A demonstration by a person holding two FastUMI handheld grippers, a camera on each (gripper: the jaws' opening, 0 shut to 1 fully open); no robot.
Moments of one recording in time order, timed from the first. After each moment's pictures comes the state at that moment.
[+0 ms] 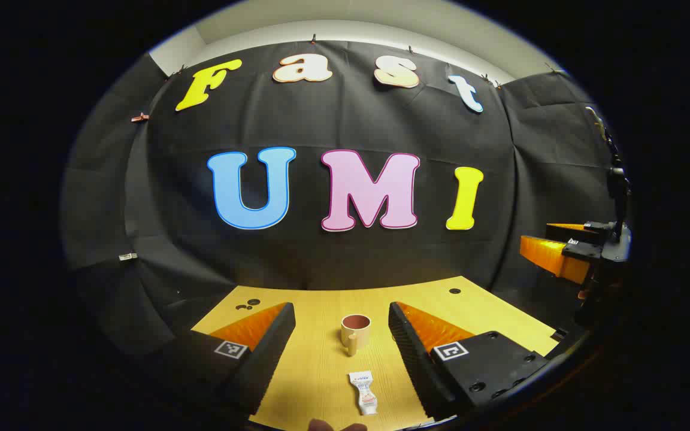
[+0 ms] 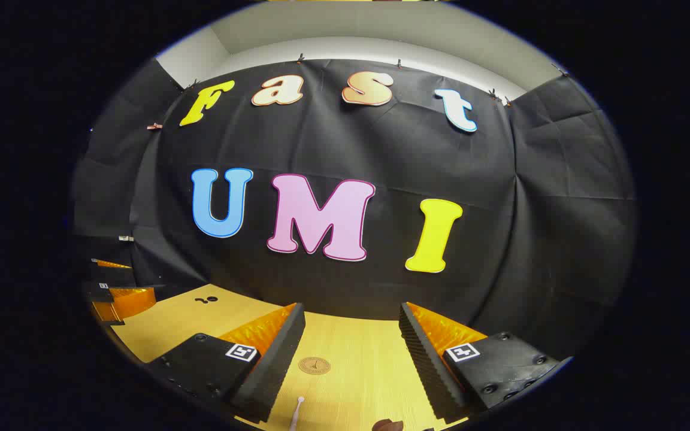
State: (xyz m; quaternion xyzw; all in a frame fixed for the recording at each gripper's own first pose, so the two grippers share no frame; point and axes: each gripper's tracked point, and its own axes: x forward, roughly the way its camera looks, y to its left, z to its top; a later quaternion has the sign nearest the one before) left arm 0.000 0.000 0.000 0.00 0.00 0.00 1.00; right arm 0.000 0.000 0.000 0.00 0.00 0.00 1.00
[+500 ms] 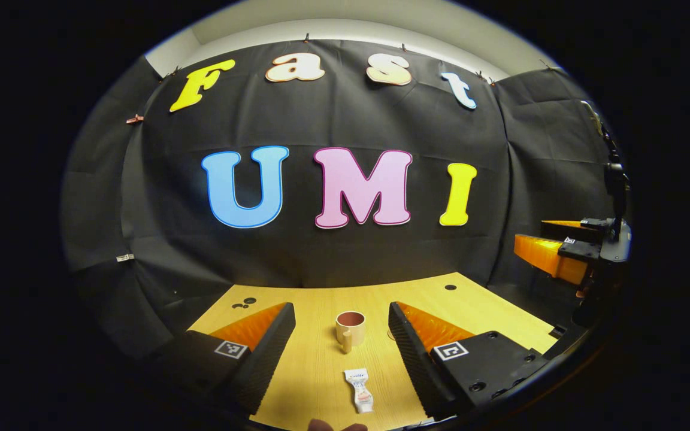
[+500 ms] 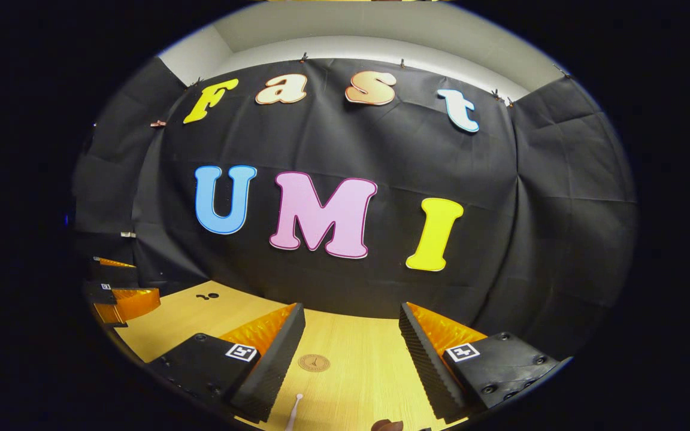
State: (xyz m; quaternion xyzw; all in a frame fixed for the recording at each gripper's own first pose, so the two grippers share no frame) left arm -0.004 -0.012 -0.004 0.01 0.00 -0.01 1.00; right arm -0.007 0.002 -0.005 0.00 0.01 0.01 1.00
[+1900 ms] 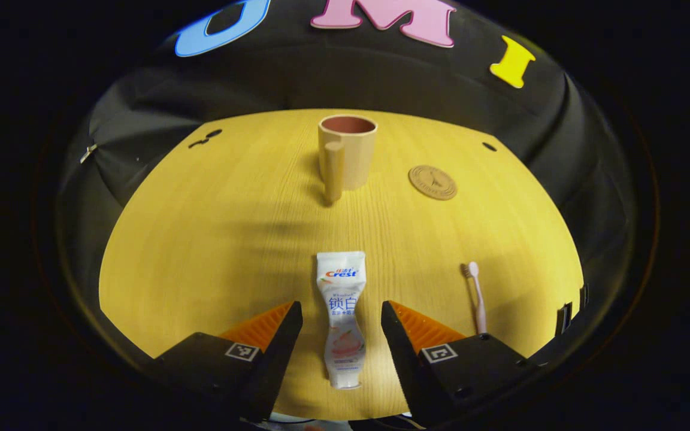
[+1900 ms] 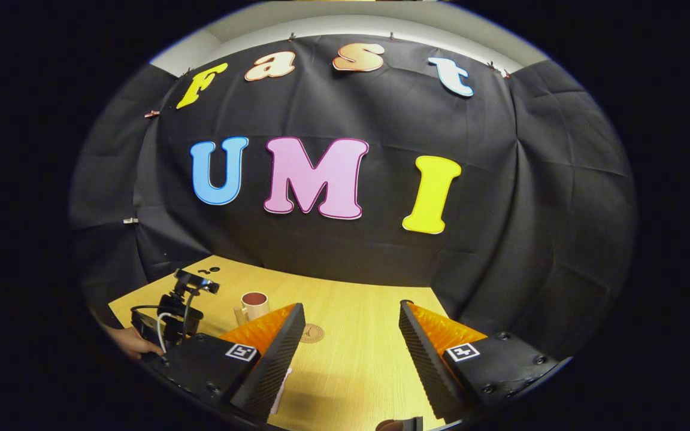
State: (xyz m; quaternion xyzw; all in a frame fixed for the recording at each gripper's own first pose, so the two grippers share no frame) left arm 0.098 -0.037 -0.315 -0.05 0.42 0.02 0.91; right arm -0.003 -0.039 -0.077 0.02 0.10 0.03 0.99
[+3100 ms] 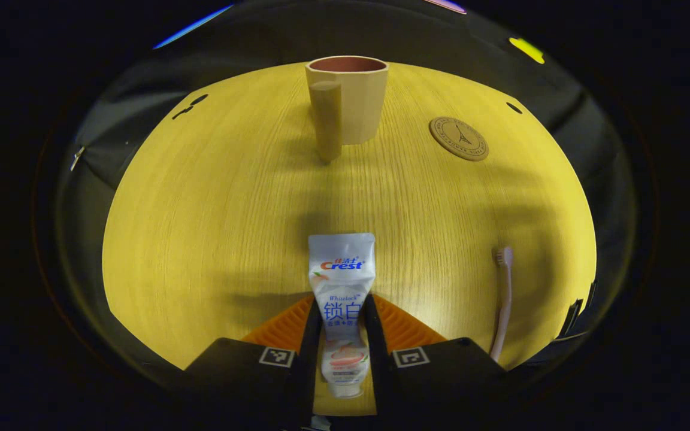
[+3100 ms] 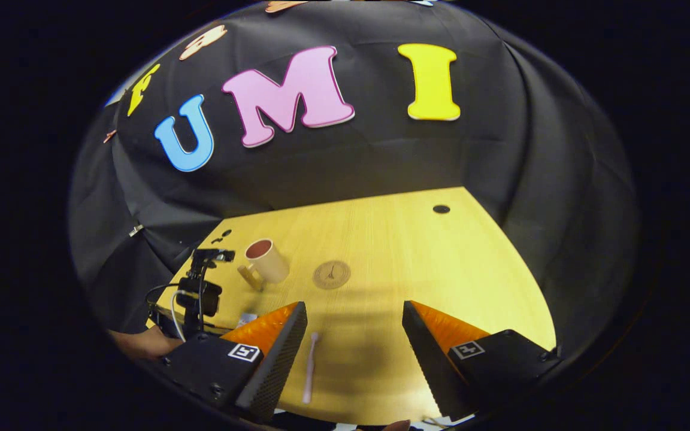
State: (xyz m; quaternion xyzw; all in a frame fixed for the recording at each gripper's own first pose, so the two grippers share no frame) left arm 0.107 -0.040 -0.342 -0.03 0.53 0.02 0.84; right arm 0.025 -0.009 -0.214 0.15 0.31 0.06 0.94
